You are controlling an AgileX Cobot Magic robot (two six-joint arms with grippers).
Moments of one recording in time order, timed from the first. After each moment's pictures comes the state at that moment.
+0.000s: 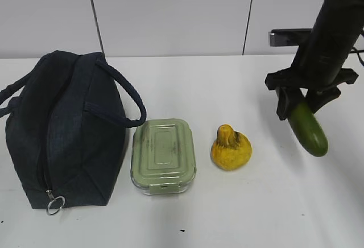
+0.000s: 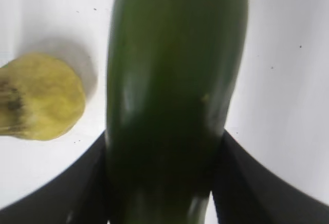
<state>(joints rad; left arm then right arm) 0.02 -0.02 -0.52 -0.06 1.11 0.08 0.11 1.92 -1.49 0.10 1.13 -0.04</state>
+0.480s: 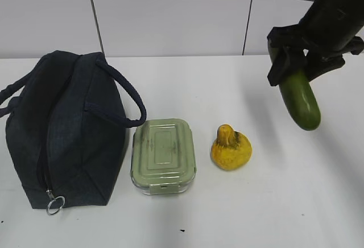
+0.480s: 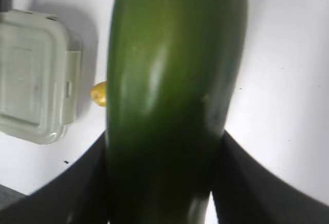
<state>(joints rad) 0.02 -0.02 -0.52 -0.11 1.11 0.08 0.12 1.73 -1.49 0.29 1.15 -0.13</state>
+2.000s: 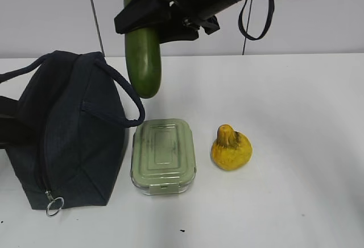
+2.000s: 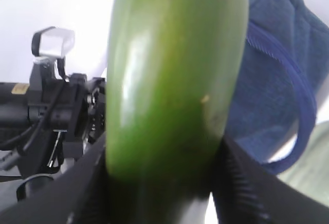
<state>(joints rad) 0.02 1.23 -0.64 -0.80 0.66 0.54 0.37 1.83 -1.63 1.03 1.02 -0.50</state>
